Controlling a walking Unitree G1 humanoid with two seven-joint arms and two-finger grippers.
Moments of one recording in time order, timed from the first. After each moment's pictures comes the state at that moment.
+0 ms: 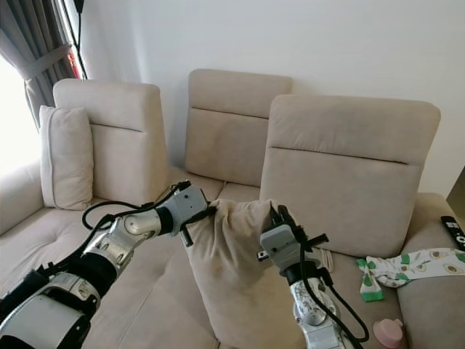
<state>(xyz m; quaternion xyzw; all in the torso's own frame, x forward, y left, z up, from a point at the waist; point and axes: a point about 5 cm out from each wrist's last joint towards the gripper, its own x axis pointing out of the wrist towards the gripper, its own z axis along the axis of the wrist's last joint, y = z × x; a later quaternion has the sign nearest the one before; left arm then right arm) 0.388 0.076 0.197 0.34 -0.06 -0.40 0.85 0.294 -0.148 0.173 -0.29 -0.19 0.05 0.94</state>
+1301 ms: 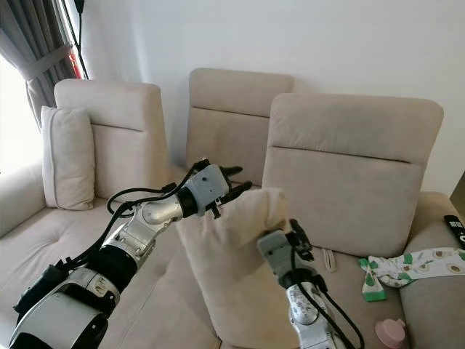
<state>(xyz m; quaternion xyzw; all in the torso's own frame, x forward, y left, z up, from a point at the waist) 0.375 0.035 0.248 0.29 -0.24 -0.40 0.83 0.306 -0.166 0.141 -0.32 -0.06 -0.01 0.95</state>
